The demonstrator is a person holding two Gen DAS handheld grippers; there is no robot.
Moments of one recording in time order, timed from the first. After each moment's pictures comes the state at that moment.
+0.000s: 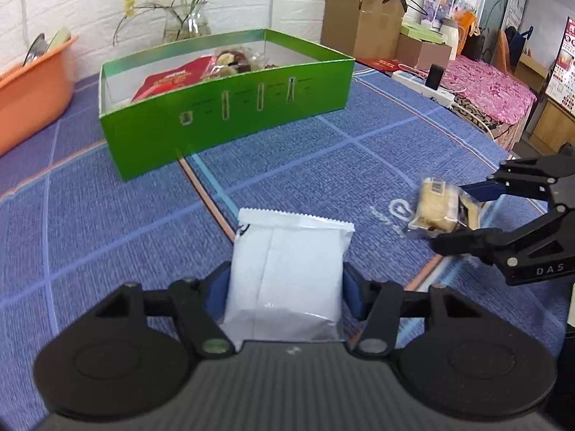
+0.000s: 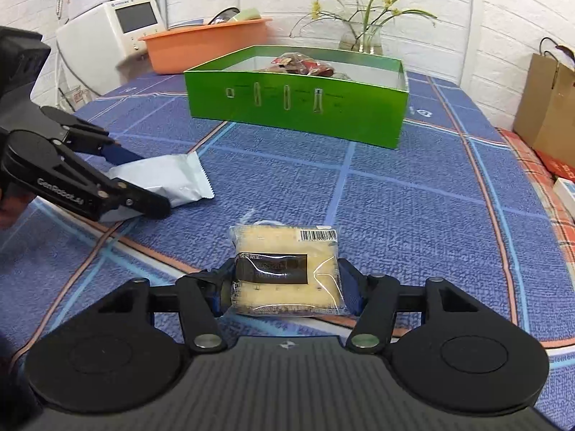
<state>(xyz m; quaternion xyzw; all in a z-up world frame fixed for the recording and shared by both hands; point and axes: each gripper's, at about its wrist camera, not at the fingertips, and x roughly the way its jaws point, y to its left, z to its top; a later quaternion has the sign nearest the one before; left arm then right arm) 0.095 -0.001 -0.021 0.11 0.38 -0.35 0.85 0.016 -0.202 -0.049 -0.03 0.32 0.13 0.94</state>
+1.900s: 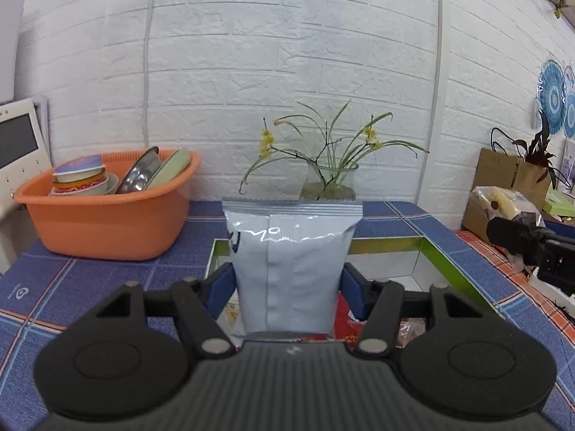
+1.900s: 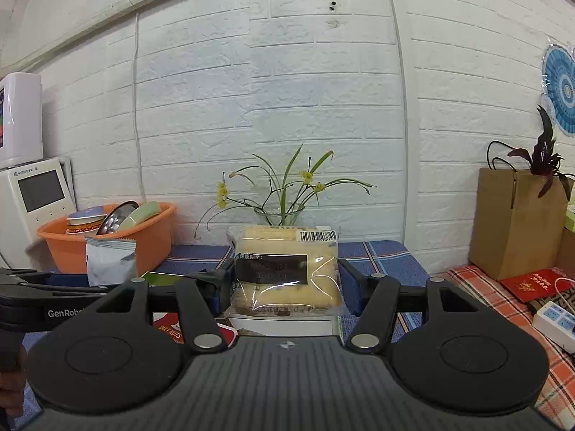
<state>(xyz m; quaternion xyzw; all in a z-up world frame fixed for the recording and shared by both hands) 0.239 -0.042 0.053 0.00 0.21 -0.14 0.97 0.172 -0.224 0.050 0.04 0.08 0.00 1.00</state>
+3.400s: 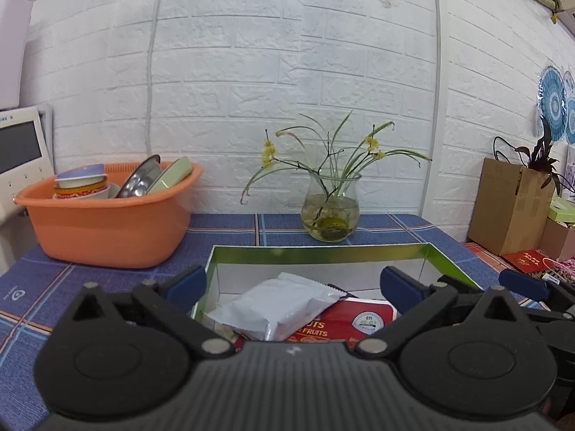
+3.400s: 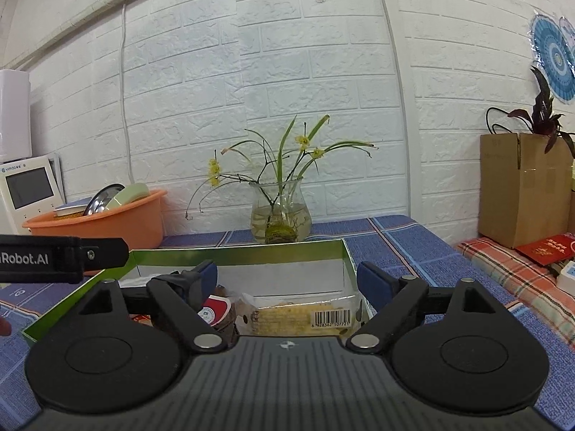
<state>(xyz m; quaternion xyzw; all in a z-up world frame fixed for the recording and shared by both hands) 0.238 -0.047 0.040 -0.01 0.17 -0.13 0.98 0.195 -0.218 -0.005 0.07 0.07 -0.01 1.00</state>
